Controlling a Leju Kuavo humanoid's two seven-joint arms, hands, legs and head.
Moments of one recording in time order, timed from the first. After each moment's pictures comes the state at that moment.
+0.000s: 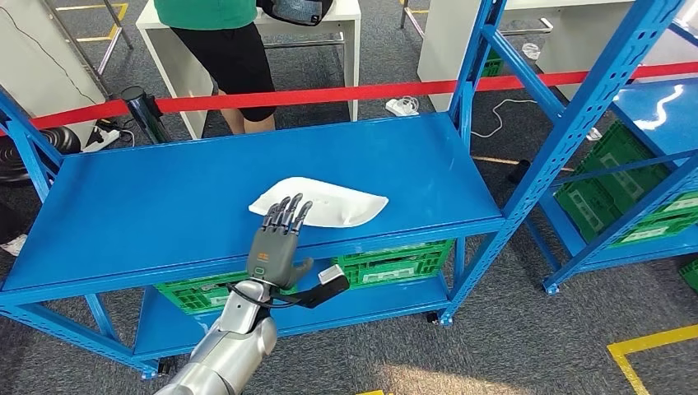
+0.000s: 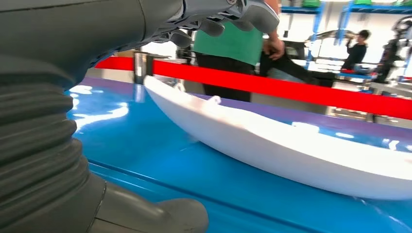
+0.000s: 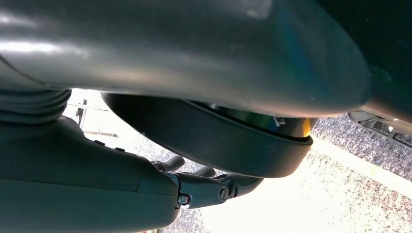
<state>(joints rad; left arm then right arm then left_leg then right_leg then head) -0.57 -0.34 -0.19 -0.39 -1.46 0.70 -0.29 -0.09 0.19 -0.94 -0.18 1.38 -0.09 0.32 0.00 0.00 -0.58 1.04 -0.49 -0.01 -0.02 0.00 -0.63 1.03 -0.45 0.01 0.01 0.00</state>
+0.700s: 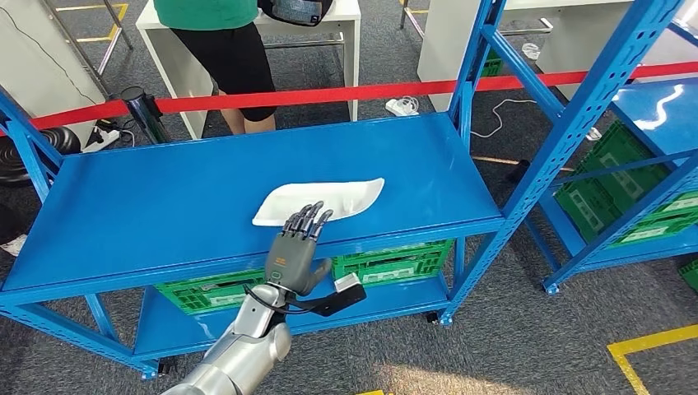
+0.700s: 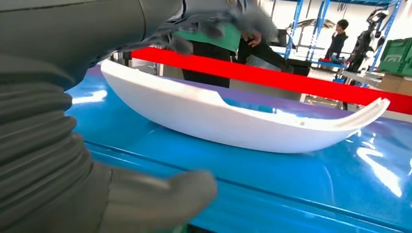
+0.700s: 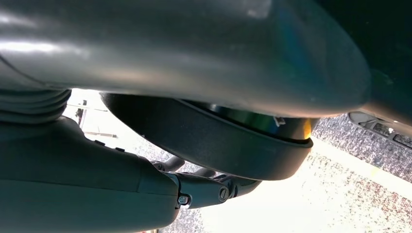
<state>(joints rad) -0.59 -0.36 -0.38 -0.33 -1.27 0.70 -0.28 -0.09 0.19 -0.94 -0.18 1.38 -0.09 0.32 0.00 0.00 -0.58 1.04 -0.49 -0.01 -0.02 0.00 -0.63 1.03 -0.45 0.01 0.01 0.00</state>
